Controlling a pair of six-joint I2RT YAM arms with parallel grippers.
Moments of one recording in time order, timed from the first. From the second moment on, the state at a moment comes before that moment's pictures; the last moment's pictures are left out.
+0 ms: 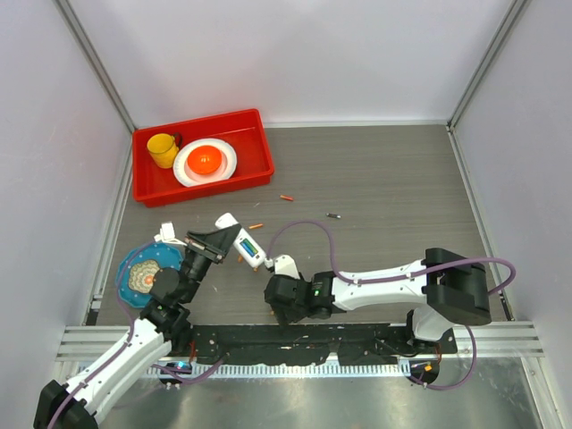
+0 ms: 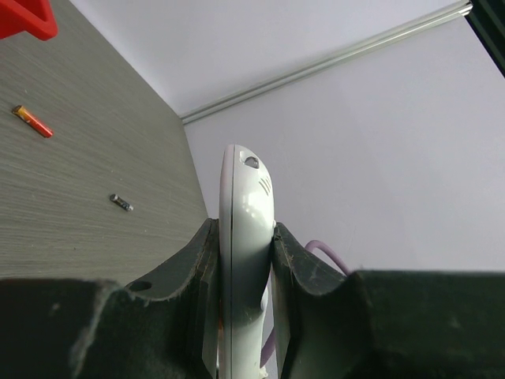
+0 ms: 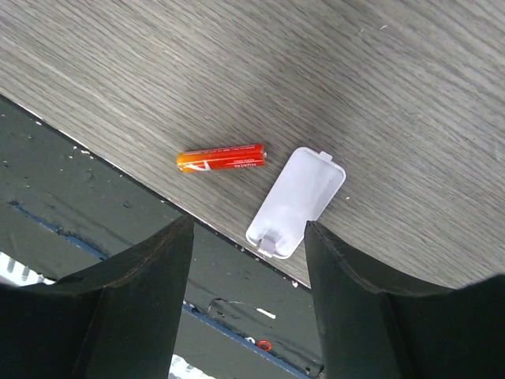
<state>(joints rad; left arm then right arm) -0.58 0.40 0.05 0.56 -0.13 -1.23 1.39 1.58 0.91 -0.44 0.24 0.81</state>
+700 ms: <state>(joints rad) -0.58 0.34 0.05 0.50 -0.15 -1.23 1.39 1.60 0.87 -0.39 0.25 0.83</state>
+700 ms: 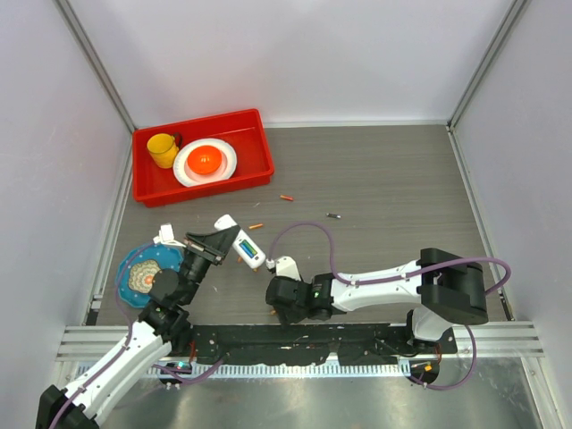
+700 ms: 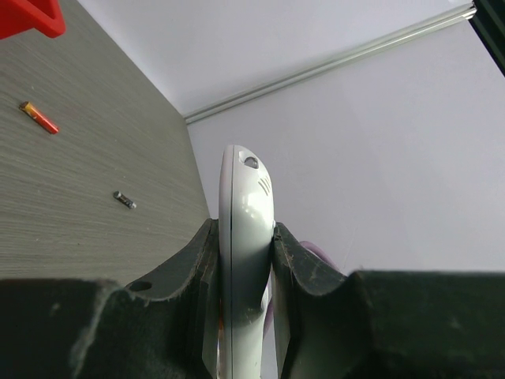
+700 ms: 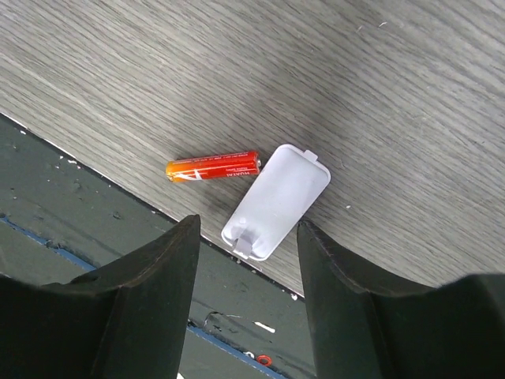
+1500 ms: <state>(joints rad) -0.58 0.34 0.05 0.44 -0.18 -1.21 1.39 1.60 0.87 -0.44 0.33 0.84</state>
